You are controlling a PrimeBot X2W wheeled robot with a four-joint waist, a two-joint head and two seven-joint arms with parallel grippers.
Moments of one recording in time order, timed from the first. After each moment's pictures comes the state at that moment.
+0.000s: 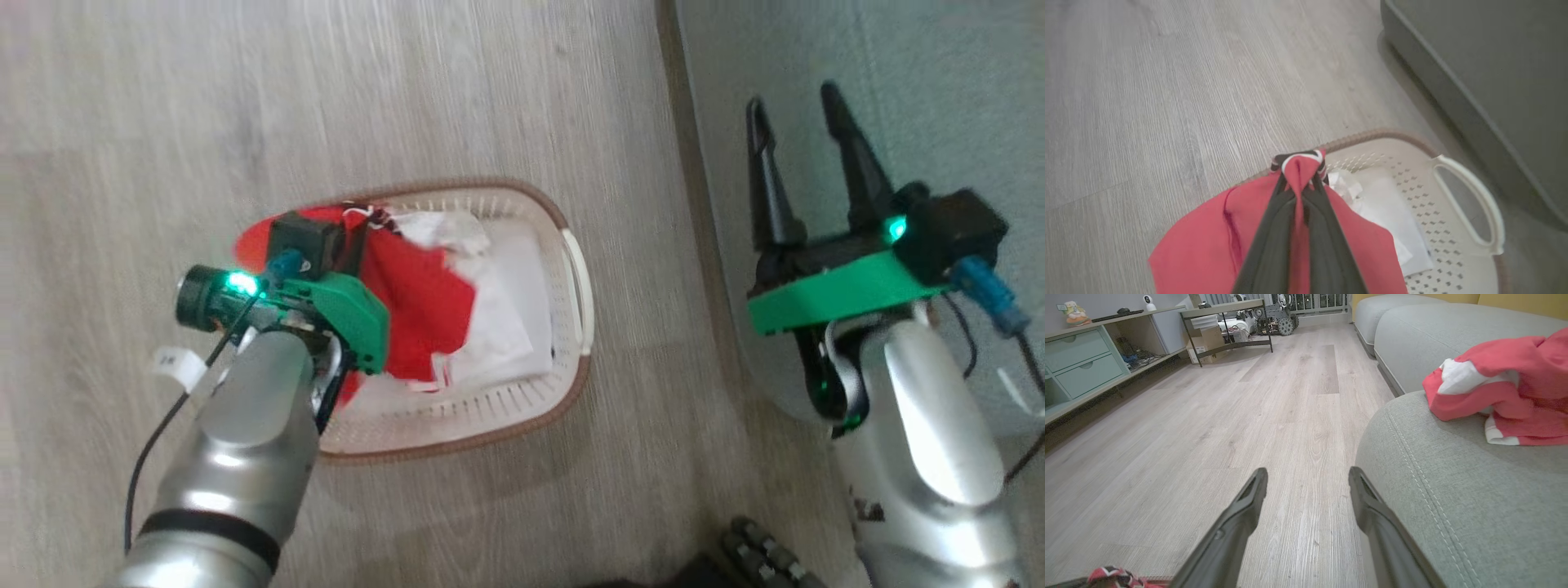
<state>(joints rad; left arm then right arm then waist) -0.72 0.06 -0.37 1.01 -0.12 -0.04 -0.25 -0.44 -0.05 0.11 0.20 0.21 0.12 -0.26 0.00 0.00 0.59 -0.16</state>
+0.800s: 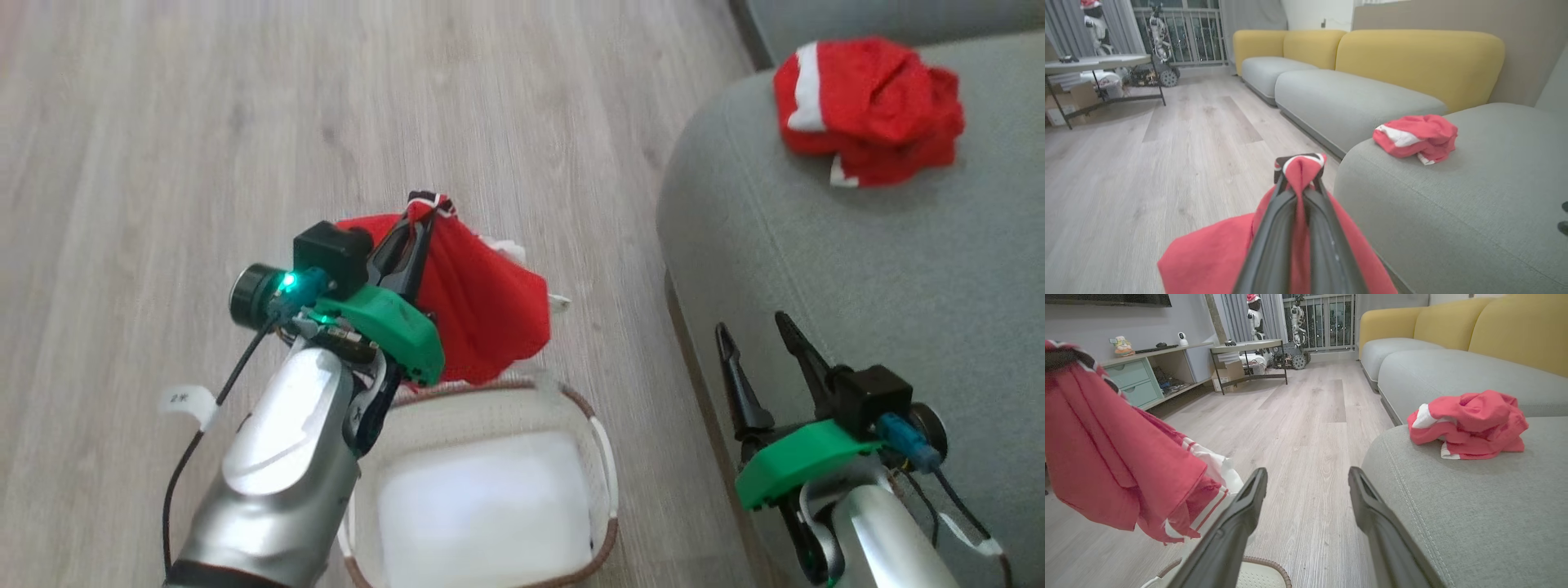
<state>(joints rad) -0.54 0.04 -0.40 0.57 -0.26 -0.09 -0.18 -0.15 -0.05 0.12 0.35 0.16 0.12 -0.26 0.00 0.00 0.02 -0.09</state>
